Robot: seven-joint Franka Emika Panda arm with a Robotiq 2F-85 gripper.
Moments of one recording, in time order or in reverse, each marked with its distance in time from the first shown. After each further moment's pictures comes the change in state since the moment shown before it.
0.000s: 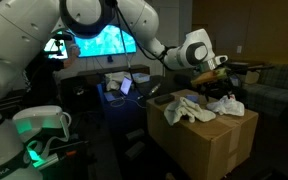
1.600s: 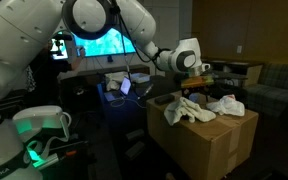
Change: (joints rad) arm -0.039 0.010 0.167 -0.054 0.057 -0.035 -0.231
